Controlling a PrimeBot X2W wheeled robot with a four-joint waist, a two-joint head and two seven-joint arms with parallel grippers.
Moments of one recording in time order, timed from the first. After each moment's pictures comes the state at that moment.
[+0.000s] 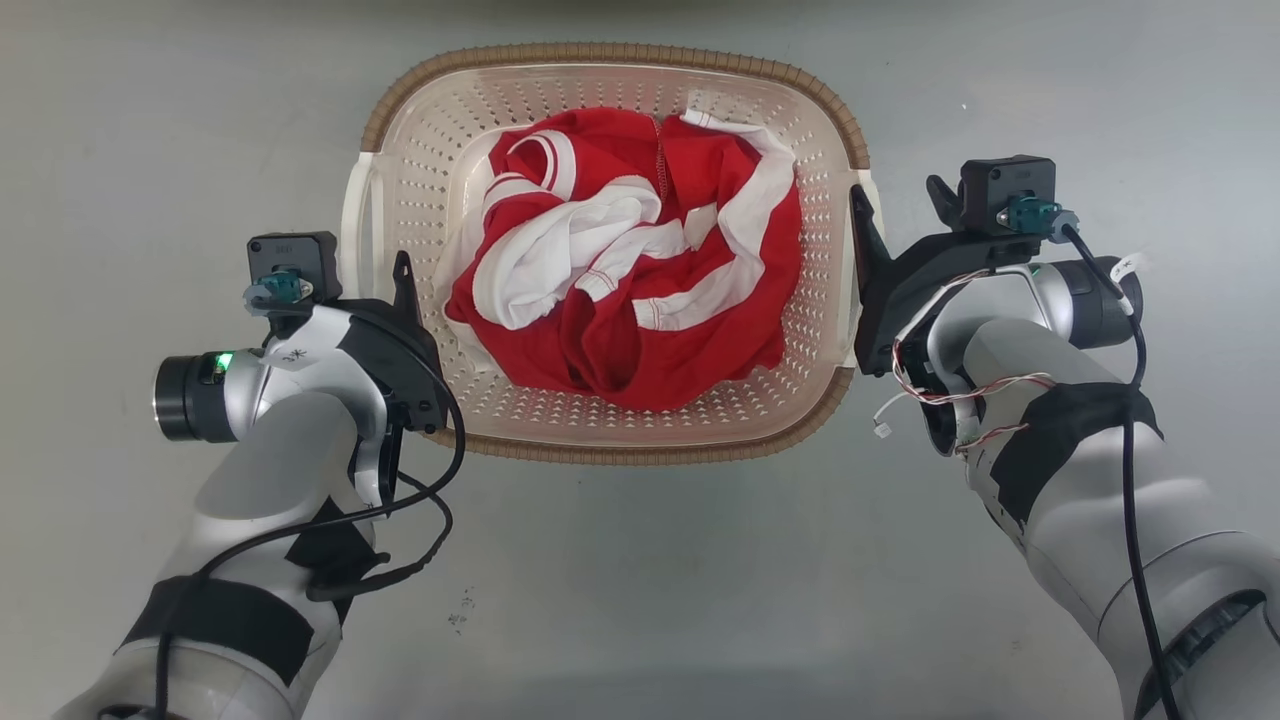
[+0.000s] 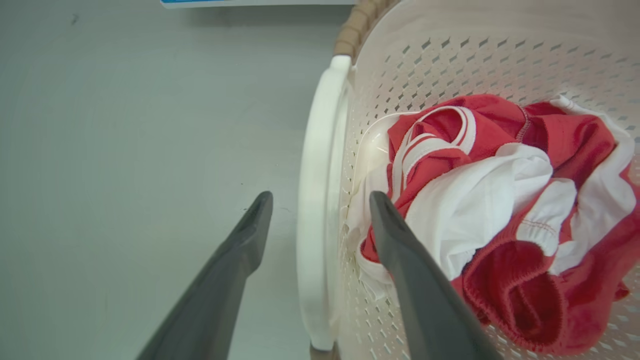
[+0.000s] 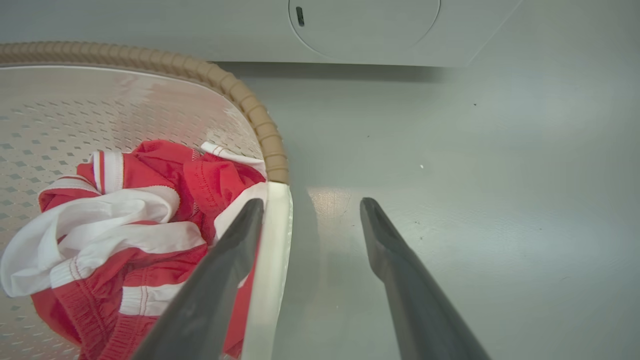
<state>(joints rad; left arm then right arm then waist) -1.07 0.06 -0.67 1.26 -0.79 0.12 -0.19 -1.22 -0.06 1.09 1.25 1.02 -0.10 -0.21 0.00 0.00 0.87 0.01</state>
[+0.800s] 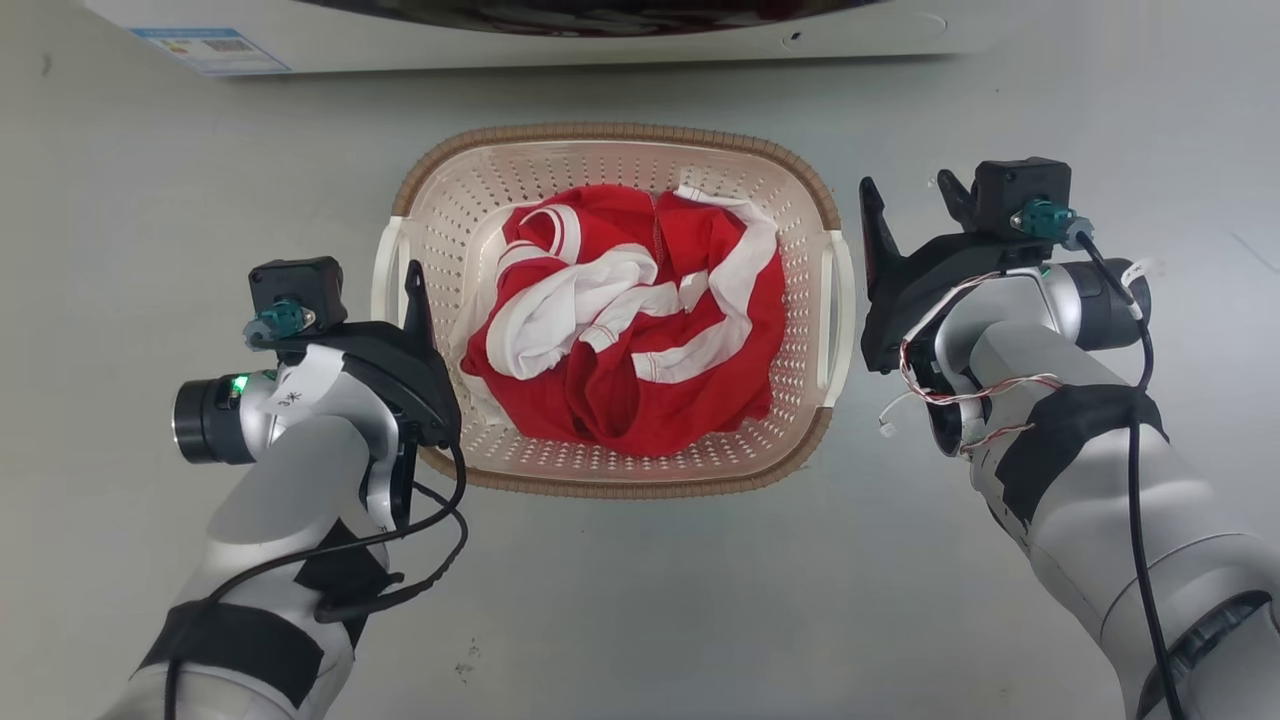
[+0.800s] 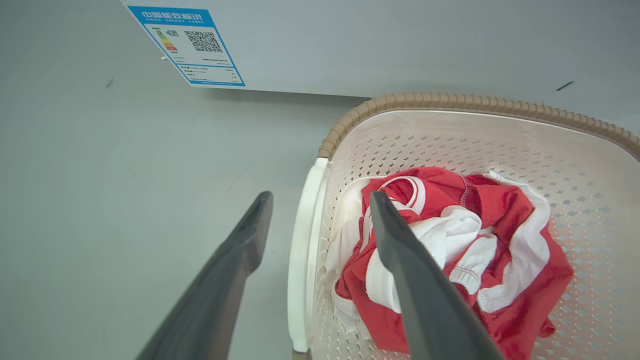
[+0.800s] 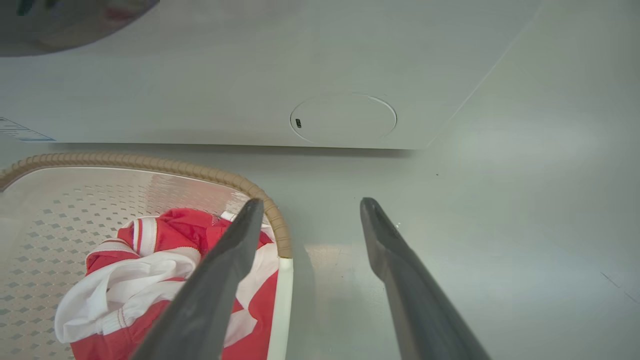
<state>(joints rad) -1.02 0.06 -0.63 1.22 -0.81 0.11 -0.25 -1.22 -0.06 1.07 1.26 1.01 -0.10 -0.25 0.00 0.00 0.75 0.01</state>
